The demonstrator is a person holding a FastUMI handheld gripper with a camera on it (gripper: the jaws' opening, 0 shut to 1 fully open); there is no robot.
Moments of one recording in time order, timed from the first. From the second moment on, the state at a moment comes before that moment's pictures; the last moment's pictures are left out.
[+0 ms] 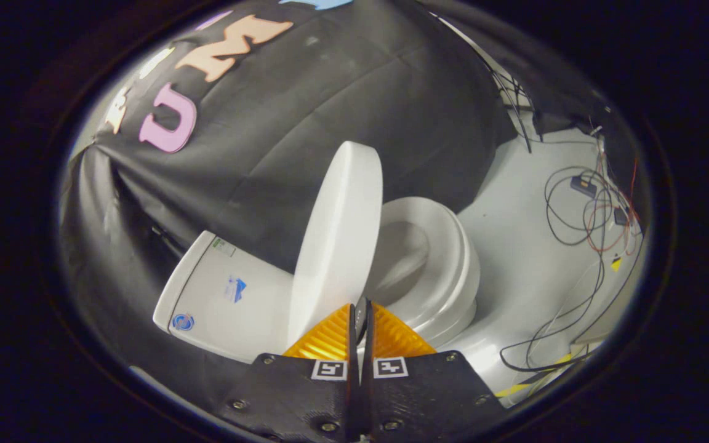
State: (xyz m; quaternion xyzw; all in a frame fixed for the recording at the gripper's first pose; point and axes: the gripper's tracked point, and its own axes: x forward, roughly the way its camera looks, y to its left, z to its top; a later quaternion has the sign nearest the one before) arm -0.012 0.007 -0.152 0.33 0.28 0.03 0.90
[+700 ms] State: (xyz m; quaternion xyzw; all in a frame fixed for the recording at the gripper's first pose) arm -0.009 0.040 -0.112 0.29 0.24 0.06 0.92
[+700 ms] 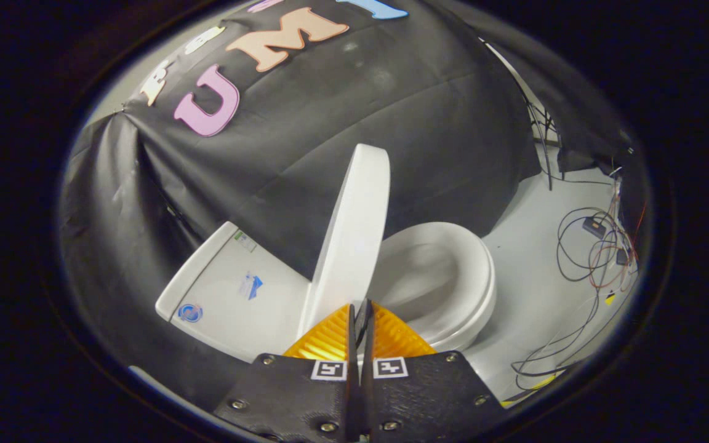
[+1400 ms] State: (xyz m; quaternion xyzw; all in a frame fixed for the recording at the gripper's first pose) arm -0.009 0.051 -0.093 0.21 0.22 0.06 0.95
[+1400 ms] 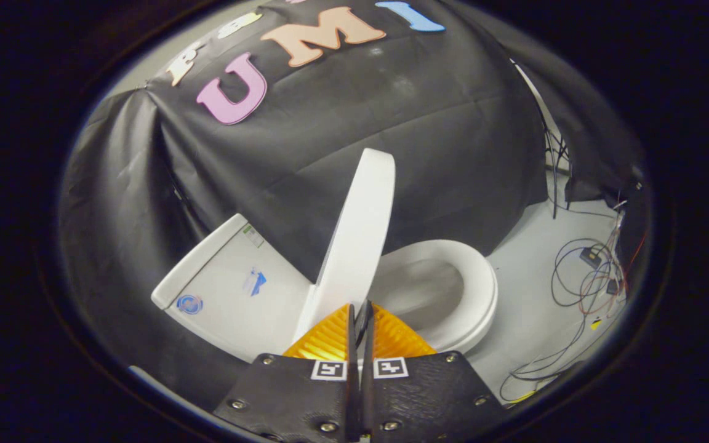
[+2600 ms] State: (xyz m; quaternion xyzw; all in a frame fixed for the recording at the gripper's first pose) arm -0.012 0.092 -0.052 0.05 0.20 0.05 0.98
